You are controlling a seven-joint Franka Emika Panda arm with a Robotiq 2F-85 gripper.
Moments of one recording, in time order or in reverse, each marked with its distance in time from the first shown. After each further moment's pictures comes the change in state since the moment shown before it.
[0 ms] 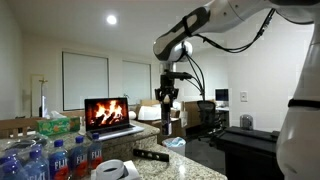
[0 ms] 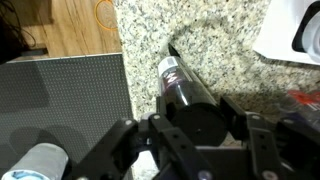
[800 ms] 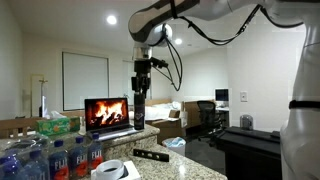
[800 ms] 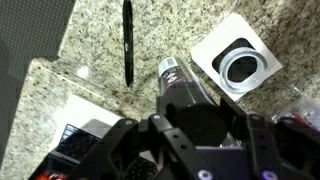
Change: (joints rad) arm 0.176 0.054 0.098 0.176 0.004 -0.100 -0.362
